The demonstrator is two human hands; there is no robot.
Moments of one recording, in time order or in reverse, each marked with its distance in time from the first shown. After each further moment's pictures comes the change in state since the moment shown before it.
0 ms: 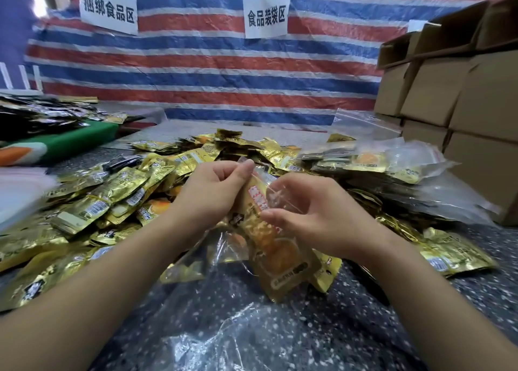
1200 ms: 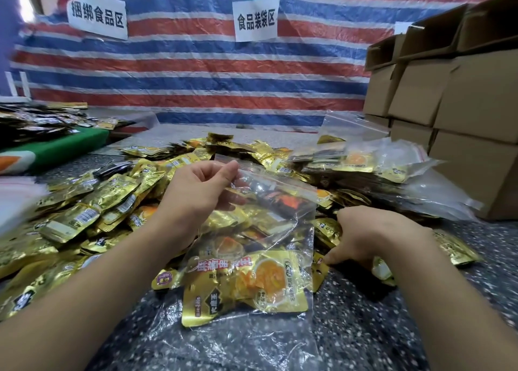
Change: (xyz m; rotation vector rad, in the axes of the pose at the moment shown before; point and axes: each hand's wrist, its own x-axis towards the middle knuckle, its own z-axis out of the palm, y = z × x) left_hand -0.001 0.002 -0.003 -0.165 0.042 0.027; right_hand -0.010 0.035 -0.035 -0.777 -0.376 0.713
